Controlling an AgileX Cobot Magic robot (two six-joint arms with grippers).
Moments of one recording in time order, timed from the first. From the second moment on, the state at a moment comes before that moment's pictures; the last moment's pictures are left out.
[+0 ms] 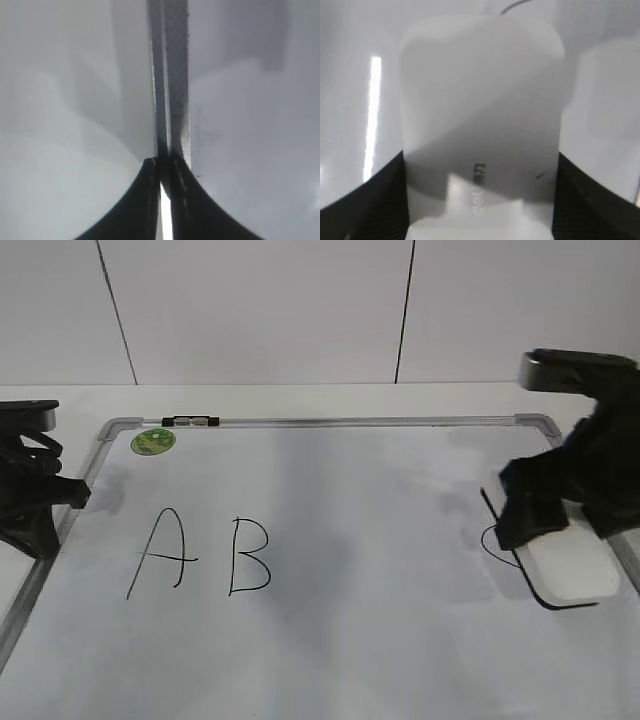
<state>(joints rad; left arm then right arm) -0.10 1.87 -1.11 -0.09 0.79 -0.03 0.26 1.48 -1.02 0.17 0.95 0.02</state>
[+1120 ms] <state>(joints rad) -0.10 1.87 -1.11 -0.09 0.79 -0.03 0.69 2.21 -1.83 0.04 1.14 0.21</state>
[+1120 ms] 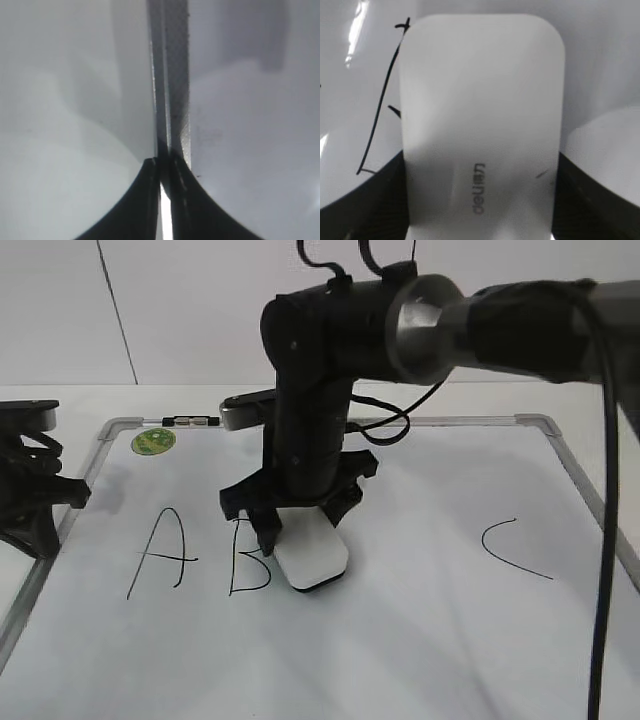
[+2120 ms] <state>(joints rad) -0.10 1.87 -1.11 -0.08 0.78 -0.03 0.82 2.26 -1.85 0.01 1.10 0.18</state>
